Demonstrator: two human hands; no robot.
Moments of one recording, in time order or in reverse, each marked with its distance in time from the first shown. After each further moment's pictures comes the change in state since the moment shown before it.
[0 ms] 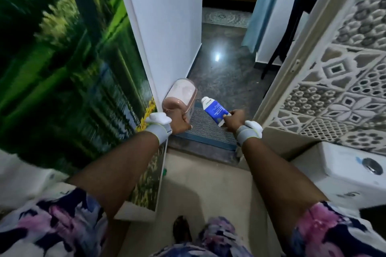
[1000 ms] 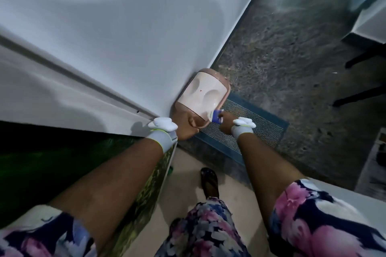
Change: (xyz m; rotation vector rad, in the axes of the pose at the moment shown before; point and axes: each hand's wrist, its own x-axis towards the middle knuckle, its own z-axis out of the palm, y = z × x) left_hand 0.417 -0.063 -0.059 -0.054 -0.154 -0.444; right_hand 0.420 -0.107 0.223 -0.761 -0.787 -0.191
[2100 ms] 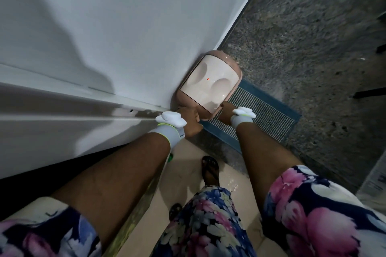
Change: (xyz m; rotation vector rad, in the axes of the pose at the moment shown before) left_hand 0.079 -0.022 0.024 0.055 -0.122 -0.020; right_hand 0.105 -0.006 0.035 -0.112 -0.101 0.094
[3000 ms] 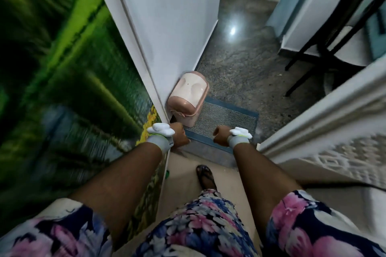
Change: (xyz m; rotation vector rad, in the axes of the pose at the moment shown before) left_hand -0.282 -0.079 0.094 0.287 0.068 0.216; right_hand -0.312 0.035 0.160 0.136 0.265 0.034
